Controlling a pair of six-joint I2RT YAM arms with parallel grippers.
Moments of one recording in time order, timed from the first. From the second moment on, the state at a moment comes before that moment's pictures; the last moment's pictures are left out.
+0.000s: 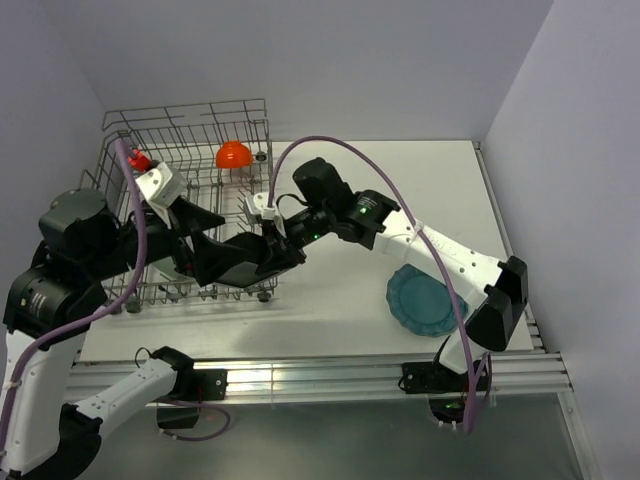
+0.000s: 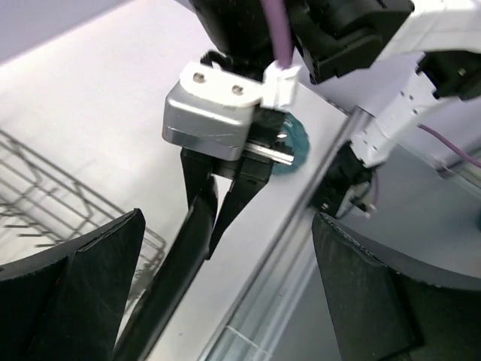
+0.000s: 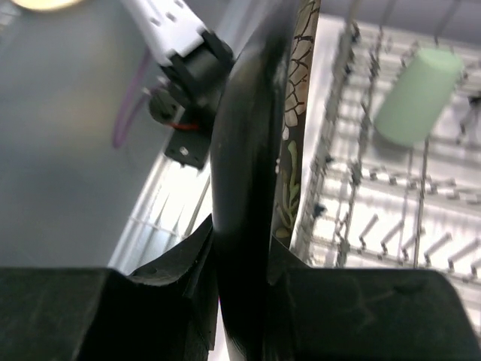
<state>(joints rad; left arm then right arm) -0.45 0.88 1.57 -0.92 0.59 -0.14 0.91 1.59 1.58 -0.55 -0.94 -0.45</state>
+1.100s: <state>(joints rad) -0.45 0.54 1.28 -0.70 0.19 -0.21 0.94 2.12 2.45 -1.15 -0.62 -0.53</state>
